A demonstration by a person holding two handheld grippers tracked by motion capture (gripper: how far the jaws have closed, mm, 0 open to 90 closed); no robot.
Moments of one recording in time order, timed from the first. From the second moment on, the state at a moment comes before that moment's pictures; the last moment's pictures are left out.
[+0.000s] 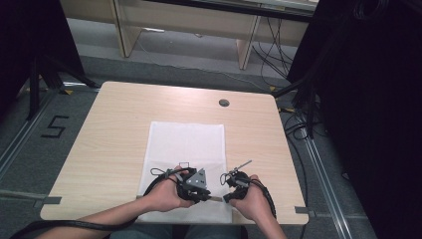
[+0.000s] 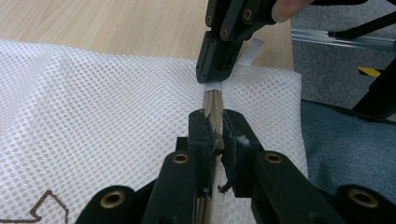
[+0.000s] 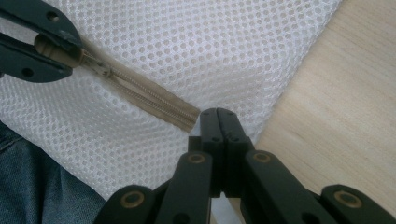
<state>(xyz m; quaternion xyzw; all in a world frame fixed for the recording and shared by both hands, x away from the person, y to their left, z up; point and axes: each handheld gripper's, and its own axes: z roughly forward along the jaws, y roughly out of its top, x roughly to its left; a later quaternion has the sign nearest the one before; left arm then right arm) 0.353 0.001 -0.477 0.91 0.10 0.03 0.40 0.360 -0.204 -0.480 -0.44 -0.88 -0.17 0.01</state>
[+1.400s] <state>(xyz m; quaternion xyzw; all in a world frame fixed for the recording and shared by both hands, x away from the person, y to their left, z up) 0.352 0.012 -0.476 0.91 0.10 0.02 0.40 0.361 -0.203 -0.480 -0.45 -0.88 -0.17 0.01</state>
